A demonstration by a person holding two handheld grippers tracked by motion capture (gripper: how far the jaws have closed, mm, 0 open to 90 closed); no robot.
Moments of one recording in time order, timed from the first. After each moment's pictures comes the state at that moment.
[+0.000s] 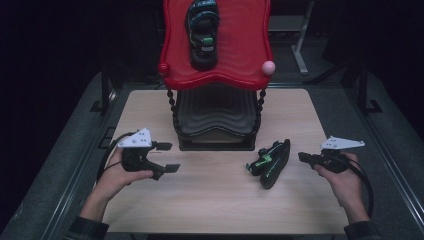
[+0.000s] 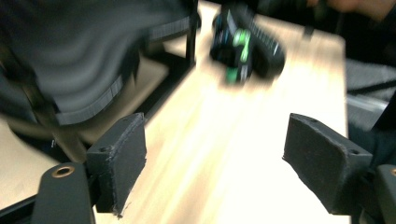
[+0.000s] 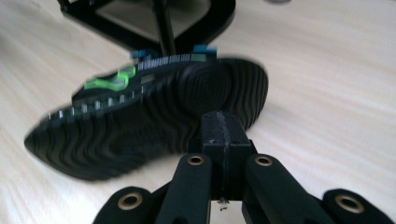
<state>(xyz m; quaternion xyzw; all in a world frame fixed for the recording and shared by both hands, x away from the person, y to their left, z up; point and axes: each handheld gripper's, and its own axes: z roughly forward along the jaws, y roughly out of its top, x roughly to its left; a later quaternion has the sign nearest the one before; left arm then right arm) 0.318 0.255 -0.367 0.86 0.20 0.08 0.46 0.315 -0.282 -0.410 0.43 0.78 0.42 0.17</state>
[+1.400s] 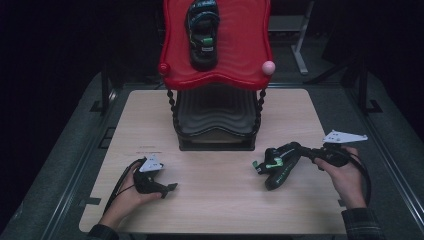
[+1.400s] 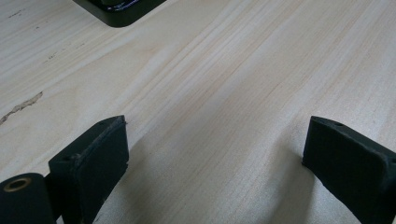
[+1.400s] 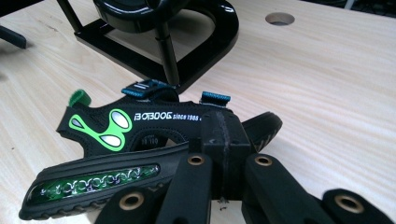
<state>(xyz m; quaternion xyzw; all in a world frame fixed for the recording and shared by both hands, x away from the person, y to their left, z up) 0.319 0.269 -0.474 0.87 0.30 0.13 0.36 0.324 -0.288 -0.406 0.42 0.78 0.44 0.15</state>
